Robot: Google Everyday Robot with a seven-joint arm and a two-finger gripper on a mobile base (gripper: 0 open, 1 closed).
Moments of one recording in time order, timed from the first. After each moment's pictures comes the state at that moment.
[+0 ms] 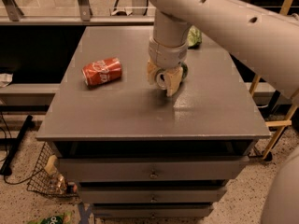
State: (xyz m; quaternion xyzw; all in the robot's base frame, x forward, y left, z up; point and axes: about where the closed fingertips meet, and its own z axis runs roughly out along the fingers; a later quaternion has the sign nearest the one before) arm 0.586 -0.050 0.852 -0.93 0.36 -0.02 0.05
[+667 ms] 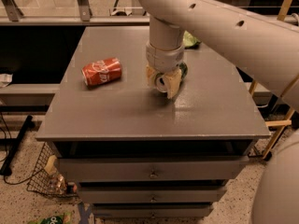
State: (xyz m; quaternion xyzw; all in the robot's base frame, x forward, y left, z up) arm 0.588 -0.046 0.839 -0.94 0.34 -0.03 0.02
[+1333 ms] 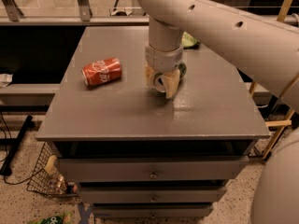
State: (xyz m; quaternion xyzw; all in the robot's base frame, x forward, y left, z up) arm 0.591 -0.043 0.836 -0.94 0.34 -0.03 0.03
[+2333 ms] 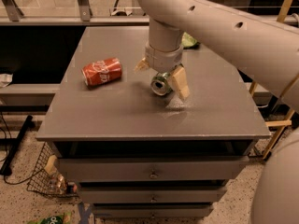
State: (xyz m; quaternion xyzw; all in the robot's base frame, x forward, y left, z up) arm 0.595 -0.043 0.837 -0.94 0.34 -0.04 0.03
